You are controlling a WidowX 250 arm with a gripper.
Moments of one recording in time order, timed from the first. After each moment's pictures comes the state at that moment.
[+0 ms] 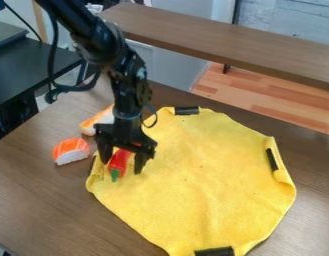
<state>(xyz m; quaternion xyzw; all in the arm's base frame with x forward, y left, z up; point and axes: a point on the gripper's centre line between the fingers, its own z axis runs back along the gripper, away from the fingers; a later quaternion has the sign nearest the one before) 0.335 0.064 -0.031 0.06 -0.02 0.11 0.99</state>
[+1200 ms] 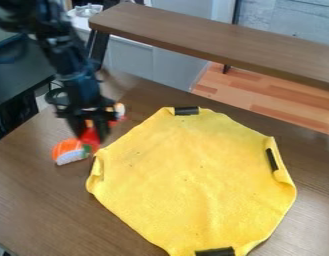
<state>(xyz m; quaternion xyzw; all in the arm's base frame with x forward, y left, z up) 0.306 0.113 0.030 -0.06 -0.06 0.14 0.99</state>
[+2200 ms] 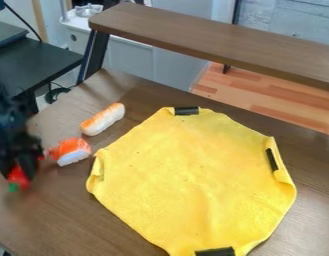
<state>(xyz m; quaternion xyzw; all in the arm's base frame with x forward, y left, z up) 0.231 0.183 -0.034 -0.06 -0.02 0.21 0.98</state>
